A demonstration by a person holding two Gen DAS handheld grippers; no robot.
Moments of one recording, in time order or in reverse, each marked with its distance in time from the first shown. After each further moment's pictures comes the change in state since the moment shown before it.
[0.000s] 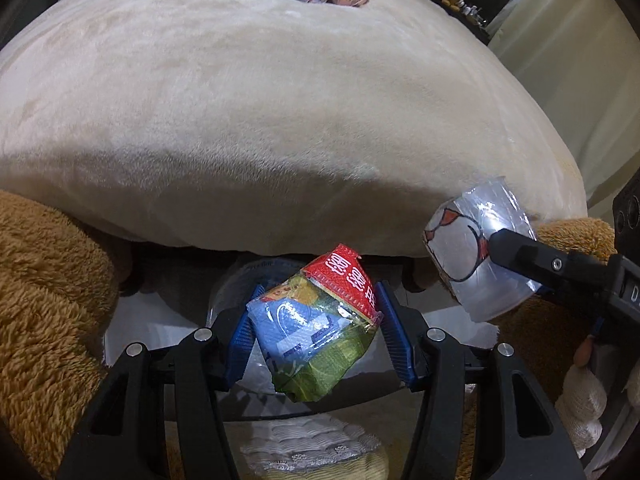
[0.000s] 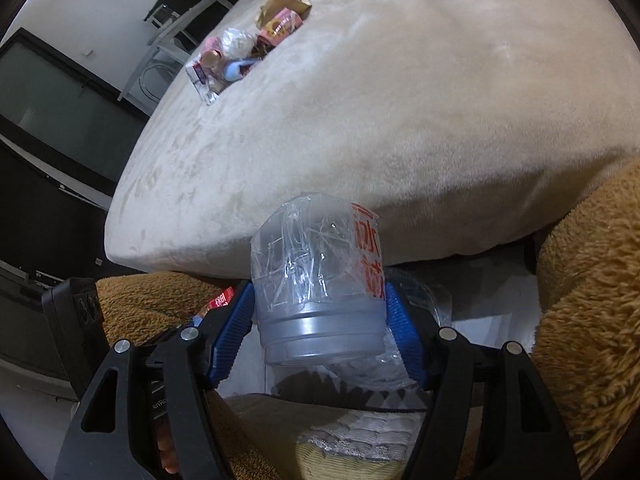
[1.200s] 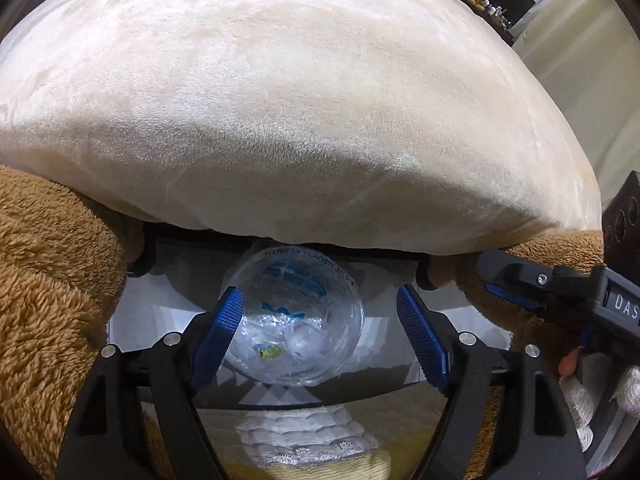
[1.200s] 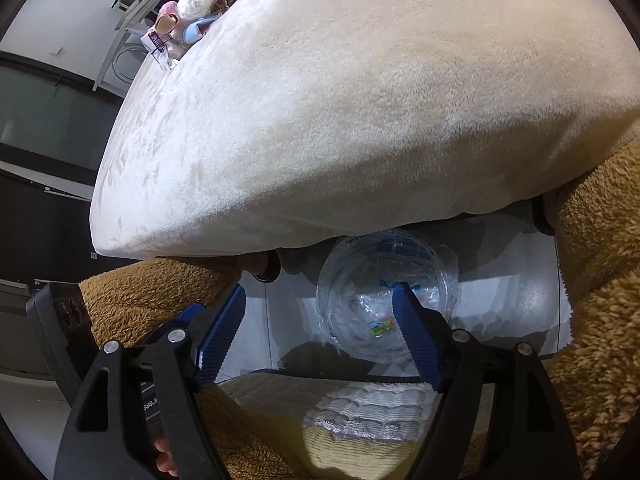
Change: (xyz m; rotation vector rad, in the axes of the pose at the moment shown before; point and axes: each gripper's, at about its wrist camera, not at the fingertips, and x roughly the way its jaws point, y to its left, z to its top) left arm 0.010 0.017 -0.004 -0.055 0.021 0.040; right arm 0.026 -0.008 0.000 0.050 0.089 -0.005
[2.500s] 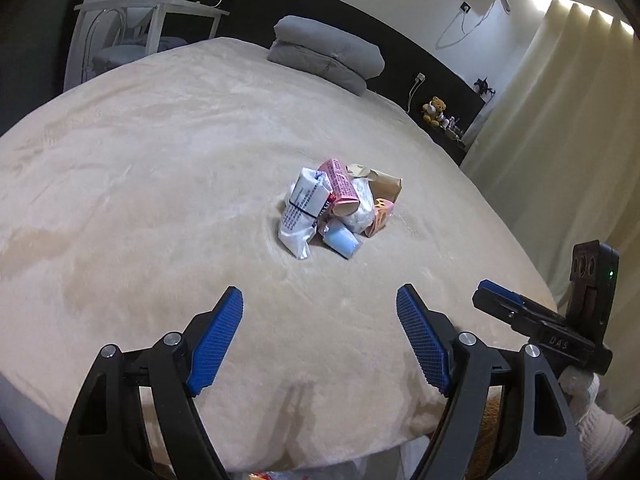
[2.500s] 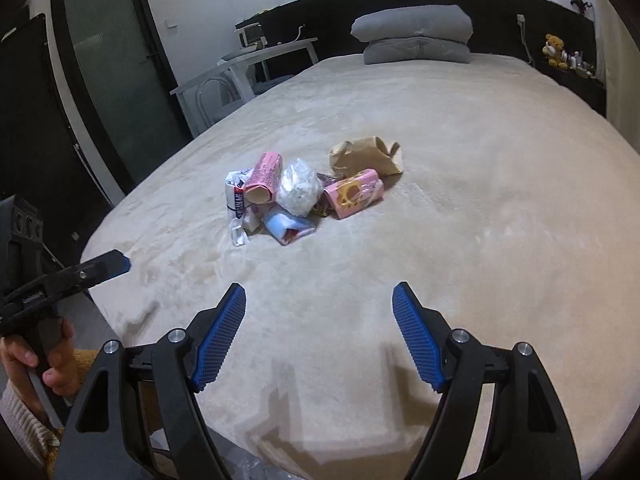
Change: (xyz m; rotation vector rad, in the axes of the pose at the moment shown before) left arm -0.094 0.056 0.183 0.050 -0.439 -0.162; right arm -0.038 0.089 0.171 -0.491 -0.383 0.025
